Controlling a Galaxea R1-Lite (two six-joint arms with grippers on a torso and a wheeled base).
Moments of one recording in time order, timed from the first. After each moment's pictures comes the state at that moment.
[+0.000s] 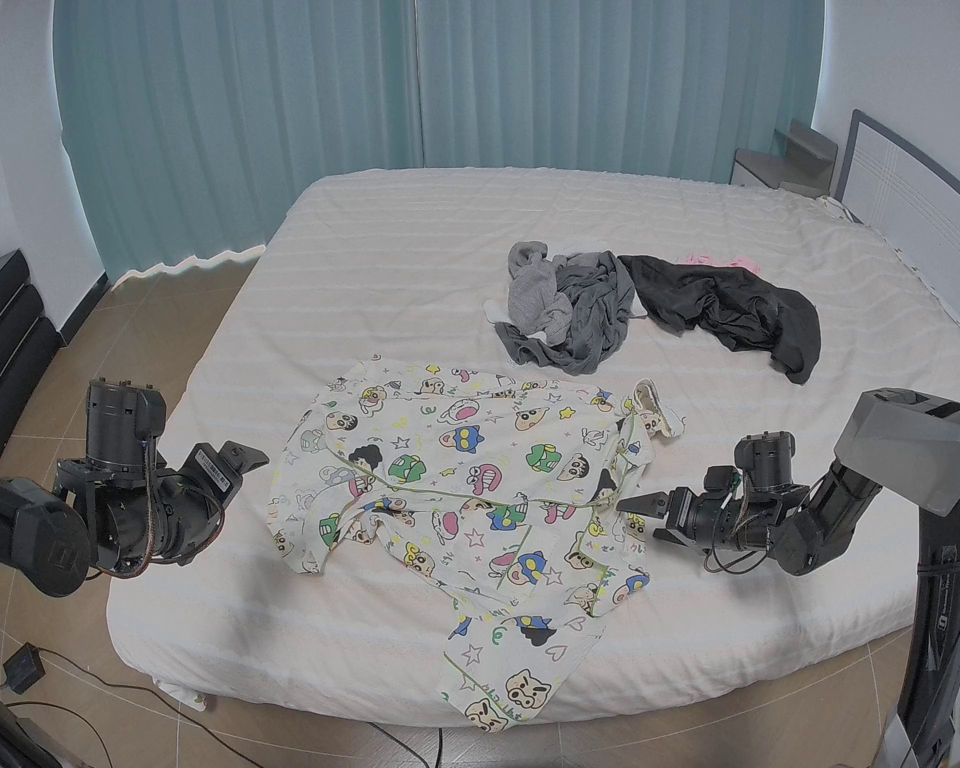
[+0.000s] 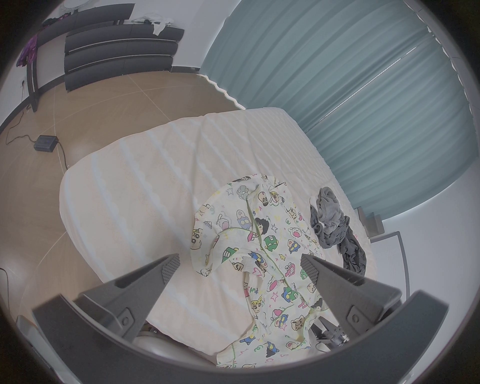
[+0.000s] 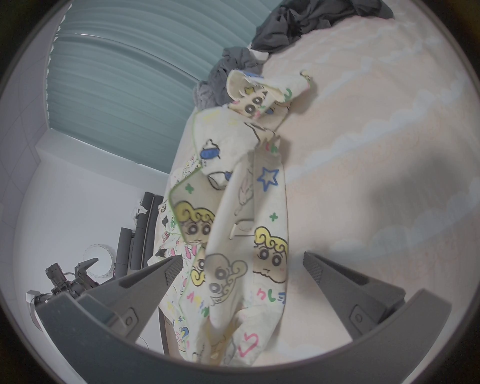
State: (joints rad) left arm -0.20 1.60 -0.62 -0.38 0.10 -0.98; right arm 0.19 2.33 -0.86 -0.89 0.50 0.63
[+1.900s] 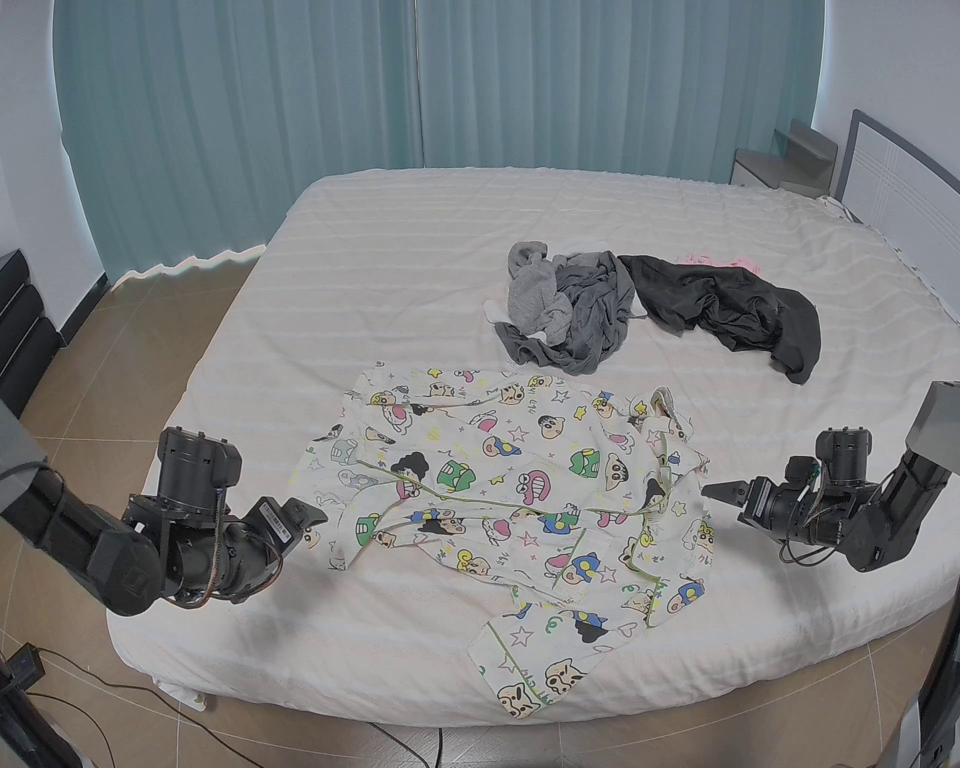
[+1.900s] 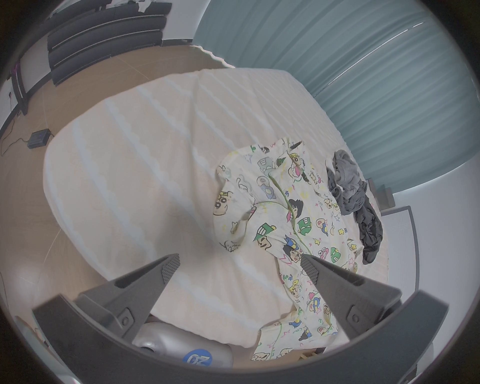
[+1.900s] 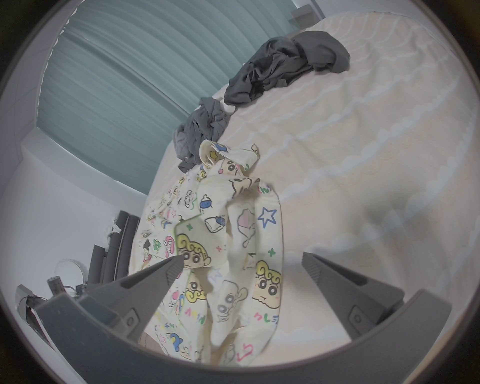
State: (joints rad) left arm -0.27 1.81 -0.59 -0.48 0.03 -0.97; right arm -0.01 2.16 -0.66 -0.93 0.41 0.51
